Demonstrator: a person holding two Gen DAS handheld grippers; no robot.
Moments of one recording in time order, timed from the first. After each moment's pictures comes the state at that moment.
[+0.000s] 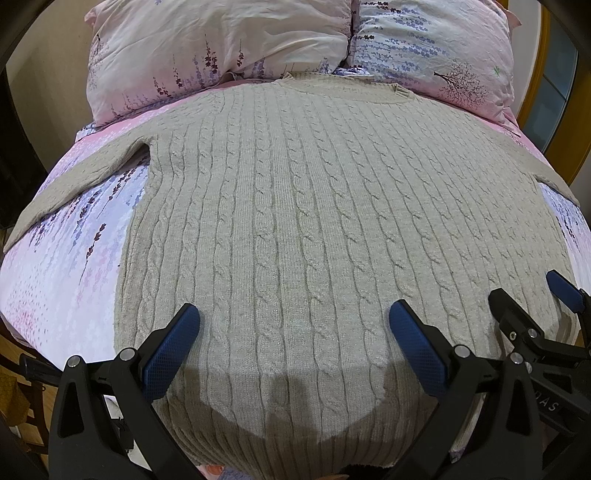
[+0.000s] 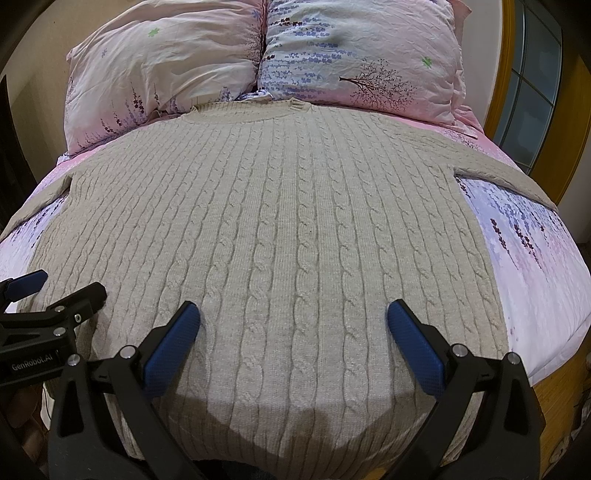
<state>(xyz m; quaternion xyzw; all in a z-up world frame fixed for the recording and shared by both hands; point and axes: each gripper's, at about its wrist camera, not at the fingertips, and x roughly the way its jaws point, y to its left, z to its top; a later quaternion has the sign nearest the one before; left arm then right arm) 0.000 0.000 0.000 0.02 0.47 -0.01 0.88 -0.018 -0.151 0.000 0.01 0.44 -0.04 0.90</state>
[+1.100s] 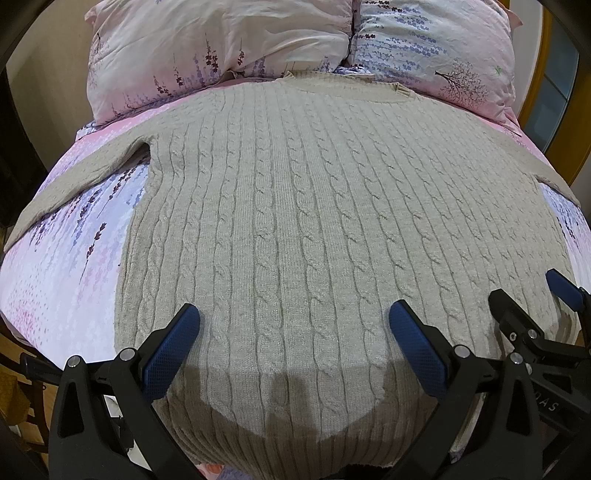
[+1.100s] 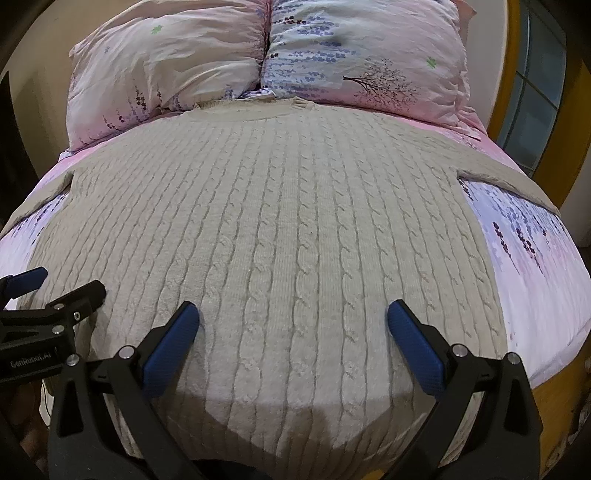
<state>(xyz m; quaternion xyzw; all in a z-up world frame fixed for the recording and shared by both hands) 0.000 0.002 0.003 0.02 0.47 -0.01 0.88 -0.016 -0.151 0.000 0.01 0.44 -0.03 0.90</state>
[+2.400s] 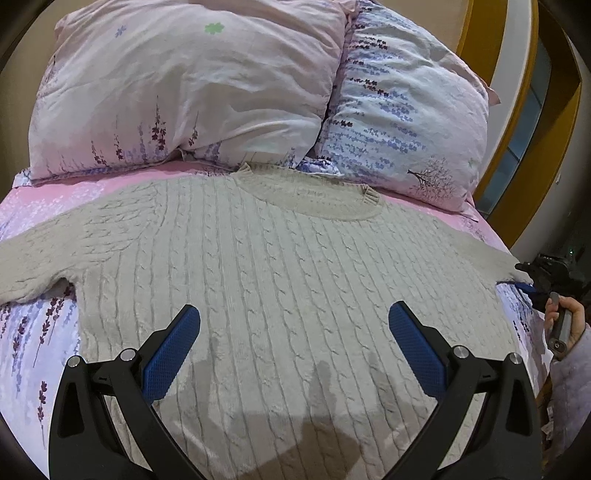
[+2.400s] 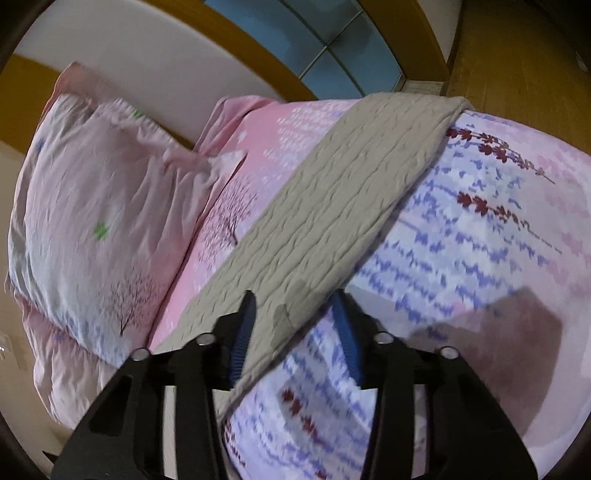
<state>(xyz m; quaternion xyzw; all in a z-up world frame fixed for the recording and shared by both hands) 0.098 0.020 0.036 -0.07 0.36 -0.13 0.92 0.076 -0.521 -0.007 0.47 0.33 -0.21 0.79</state>
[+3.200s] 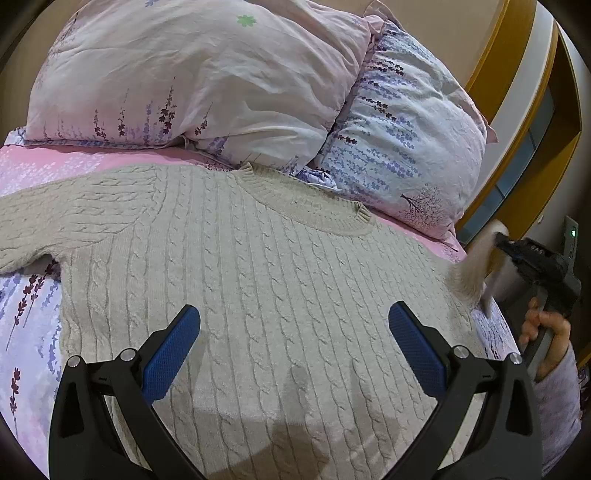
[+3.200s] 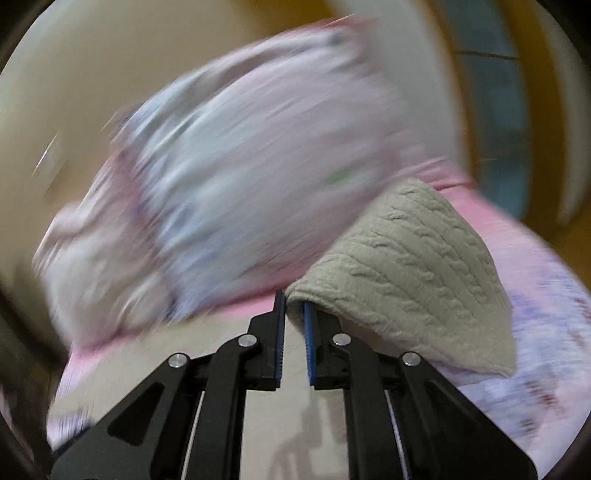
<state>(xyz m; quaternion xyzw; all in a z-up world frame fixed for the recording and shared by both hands) 0.103 0.048 0.034 -0.16 0.35 -0.15 0.91 0.145 -0.334 0.092 0.18 0.30 0.01 0.94</state>
